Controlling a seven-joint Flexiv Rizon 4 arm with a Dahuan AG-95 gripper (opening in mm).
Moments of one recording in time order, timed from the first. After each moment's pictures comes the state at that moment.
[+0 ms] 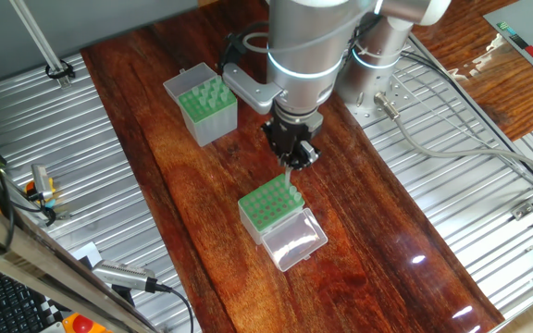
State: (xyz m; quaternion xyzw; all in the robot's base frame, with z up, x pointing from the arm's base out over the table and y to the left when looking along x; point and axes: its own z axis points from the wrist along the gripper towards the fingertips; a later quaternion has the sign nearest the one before) arm 0.402 0.227 0.249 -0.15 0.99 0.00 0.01
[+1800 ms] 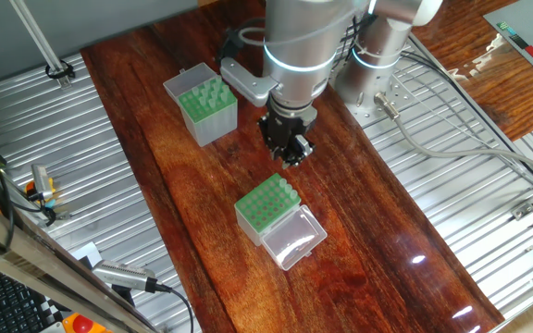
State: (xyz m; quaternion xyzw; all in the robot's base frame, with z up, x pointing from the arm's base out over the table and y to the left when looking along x) arm 0.402 0.210 0.239 -0.16 0.99 0.01 0.02
